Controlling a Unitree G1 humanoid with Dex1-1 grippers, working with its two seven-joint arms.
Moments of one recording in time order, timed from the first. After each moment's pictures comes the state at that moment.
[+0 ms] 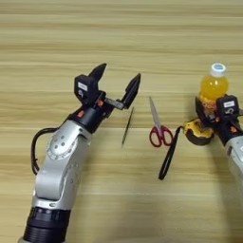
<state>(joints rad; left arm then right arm) -0.07 0.06 -0.07 -0.25 -0.32 0.10 -0.38 -0.05 -0.16 -0.06 0.00 0.00 0.06 0.13</state>
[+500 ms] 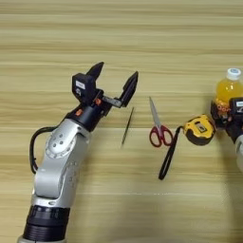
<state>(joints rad) -0.08 0.06 -0.06 -0.25 -0.32 0.10 -0.38 -0.14 -0.20 -0.14 0.19 0.02 0.10 0.10</state>
